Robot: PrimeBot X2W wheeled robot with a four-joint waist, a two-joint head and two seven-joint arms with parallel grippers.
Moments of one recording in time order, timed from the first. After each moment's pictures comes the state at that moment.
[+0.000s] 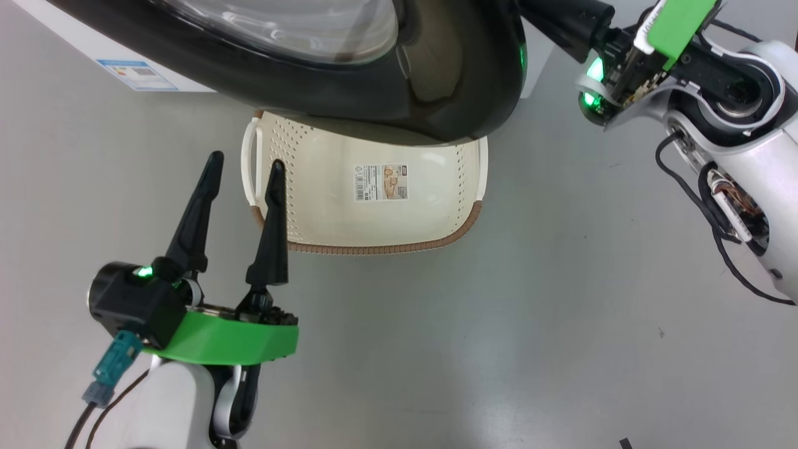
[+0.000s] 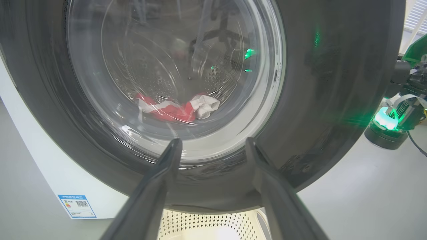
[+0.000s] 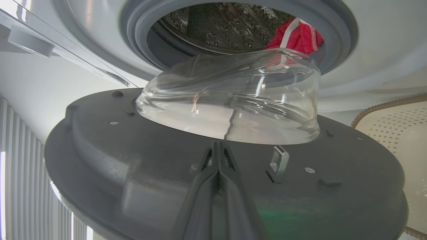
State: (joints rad) left arm -0.39 0.03 -0.14 0.07 -0.25 -0.04 -0.25; right arm -1.17 -0.35 0.70 0.52 2.14 0.13 0.44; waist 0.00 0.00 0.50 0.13
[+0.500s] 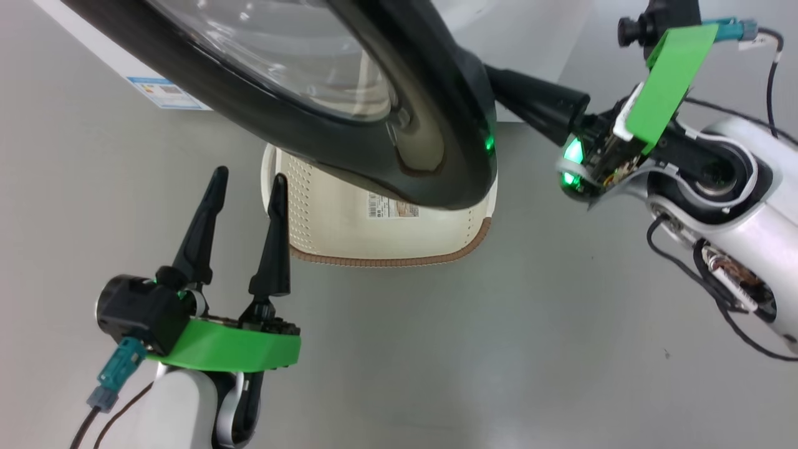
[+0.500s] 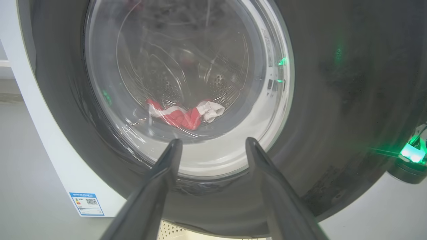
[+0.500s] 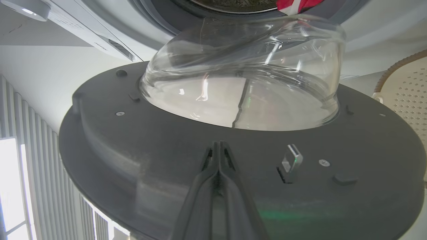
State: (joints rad) left arm -0.36 0.03 -0.14 0.08 -0.28 -0.04 -0.25; right arm -1.08 -0.48 0.89 0.28 2.31 0.13 0.31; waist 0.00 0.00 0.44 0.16
